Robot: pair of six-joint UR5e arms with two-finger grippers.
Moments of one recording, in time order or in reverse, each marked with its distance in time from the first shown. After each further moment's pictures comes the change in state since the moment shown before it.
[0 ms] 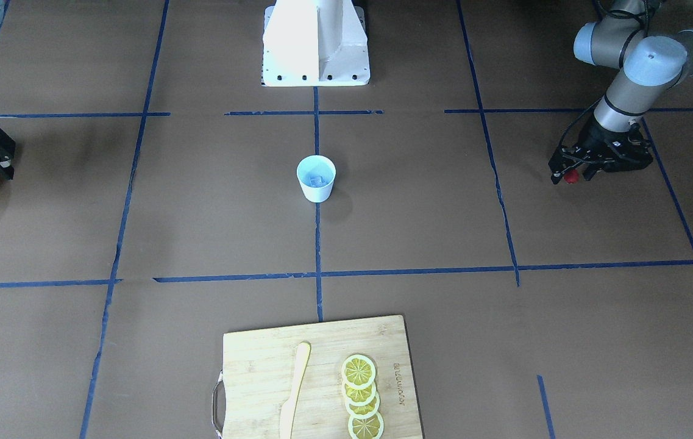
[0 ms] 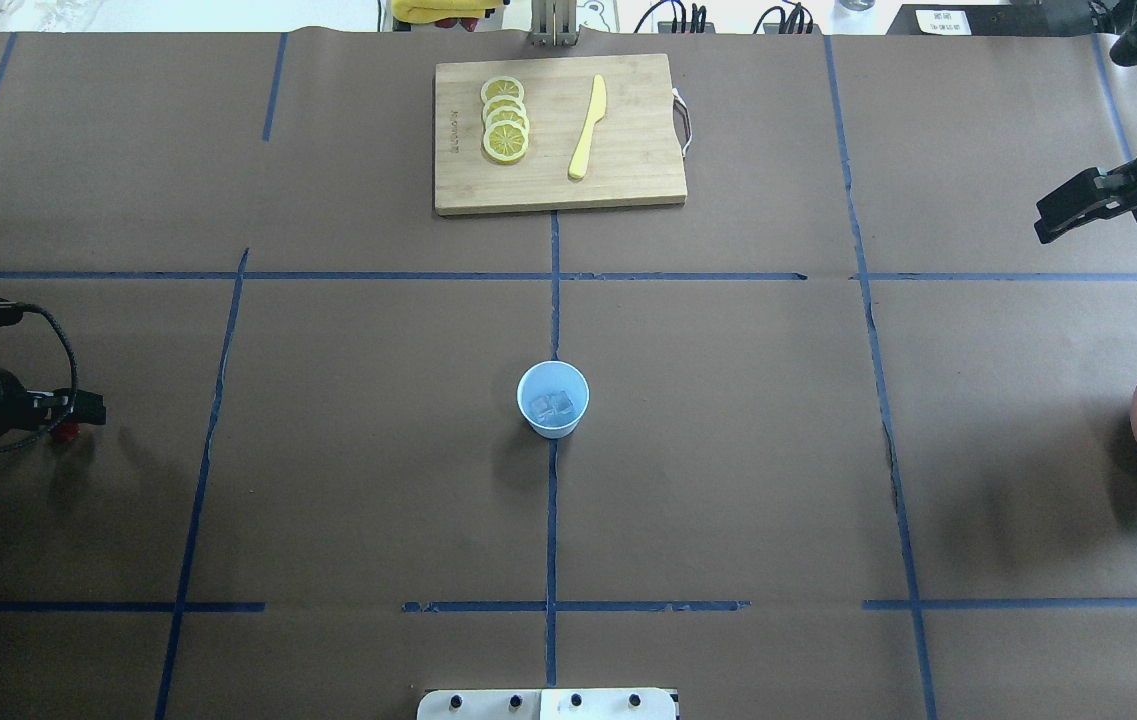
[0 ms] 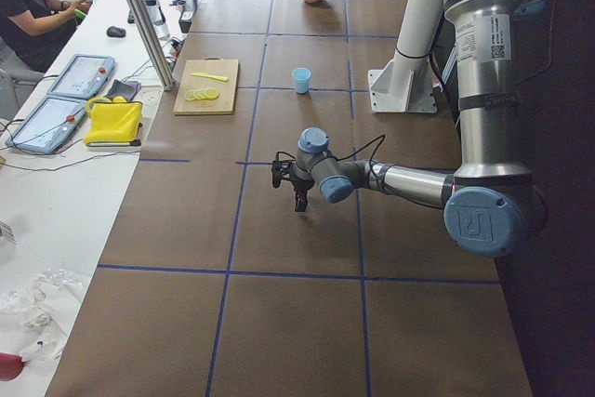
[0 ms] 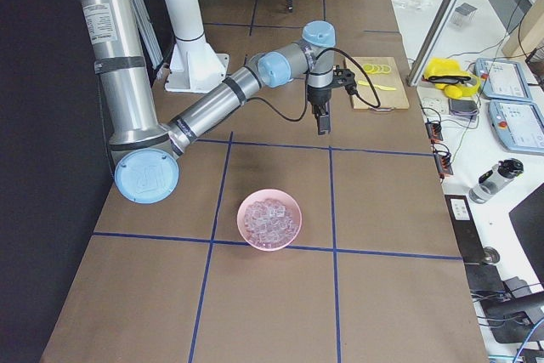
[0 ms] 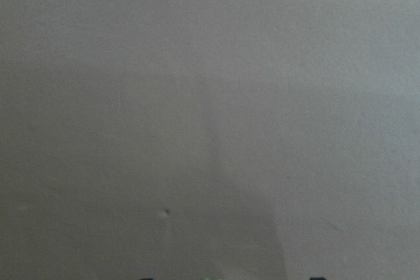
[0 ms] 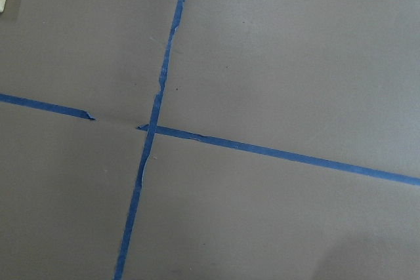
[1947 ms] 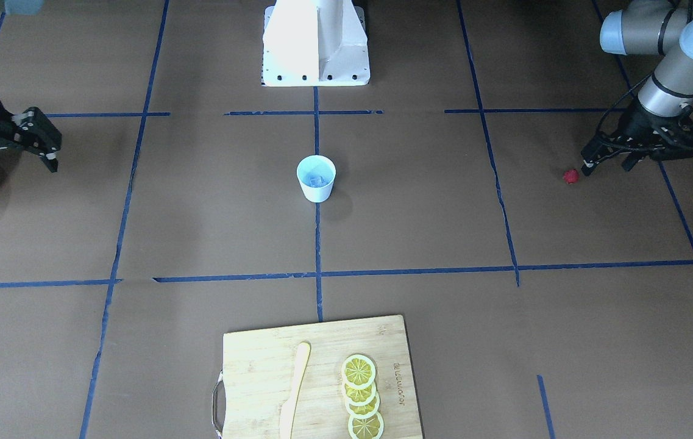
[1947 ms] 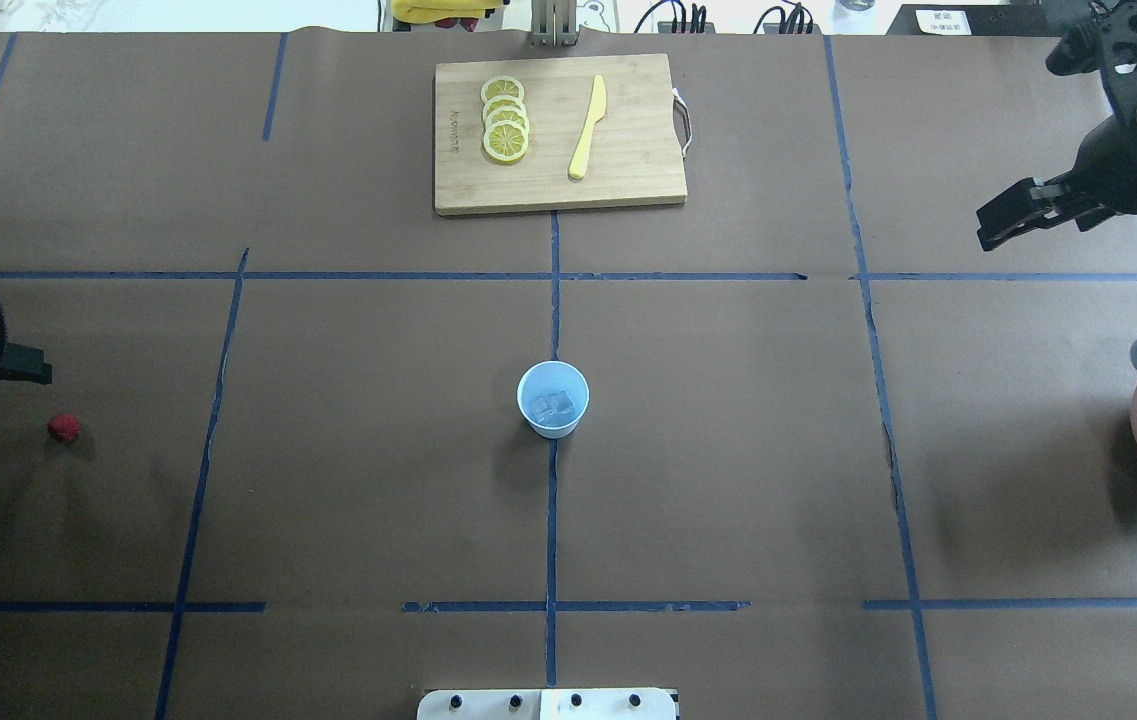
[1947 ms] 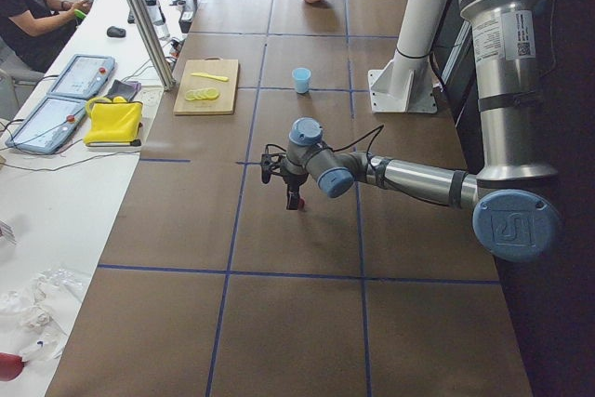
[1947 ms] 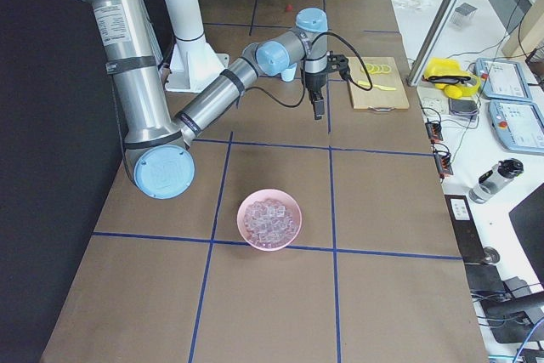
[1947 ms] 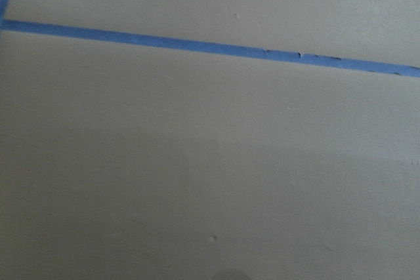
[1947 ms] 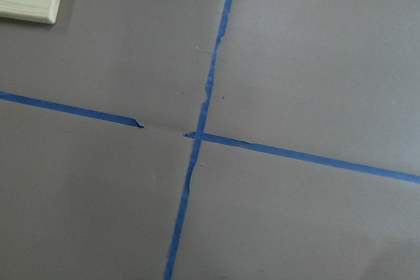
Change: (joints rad) left arm -0.131 0.032 -0.096 0.090 -0.069 0.075; right arm -0.053 0.026 0.036 -0.003 -0.024 0.069
